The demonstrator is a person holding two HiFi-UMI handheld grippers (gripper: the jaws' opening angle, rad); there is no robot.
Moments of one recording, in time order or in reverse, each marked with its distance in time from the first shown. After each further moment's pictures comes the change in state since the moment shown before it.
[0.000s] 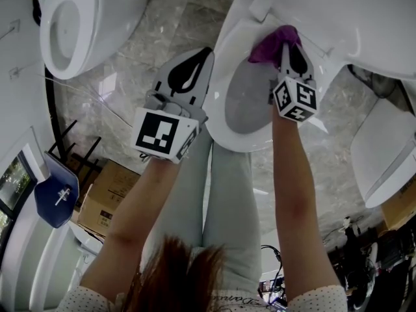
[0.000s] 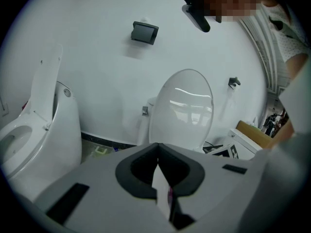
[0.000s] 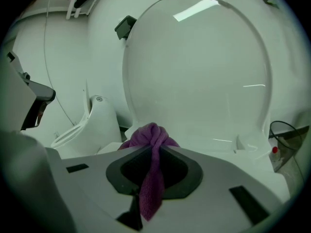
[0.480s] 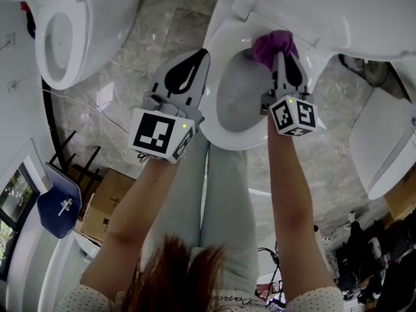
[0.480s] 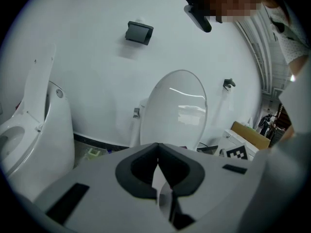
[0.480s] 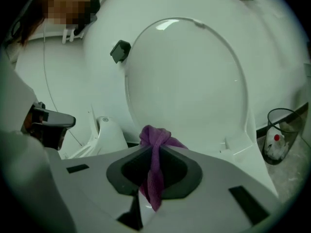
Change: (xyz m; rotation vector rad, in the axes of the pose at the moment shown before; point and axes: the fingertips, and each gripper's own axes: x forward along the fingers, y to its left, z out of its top) left arm 0.006 -0.023 0.004 0.008 -0.009 -0.052; right arm -0.056 0.003 0.023 0.159 -0.140 0.061
